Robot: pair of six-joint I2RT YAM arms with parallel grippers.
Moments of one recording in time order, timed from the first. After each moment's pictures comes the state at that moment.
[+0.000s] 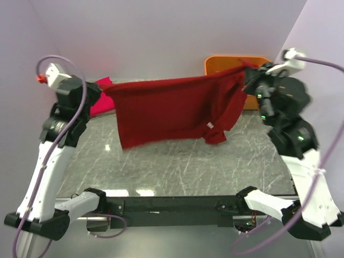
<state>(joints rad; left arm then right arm) -0.26 1.08 1.44 -0.63 -0.47 -0.89 0.46 1.06 1.63 -0.53 0.47 0.28</state>
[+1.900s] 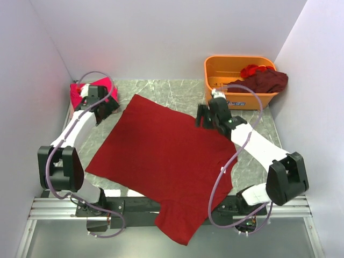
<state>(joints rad) -0.04 1.51 1.18 -0.48 -0.25 -0.75 0.43 1.40 1.04 -0.34 0.13 0.44</state>
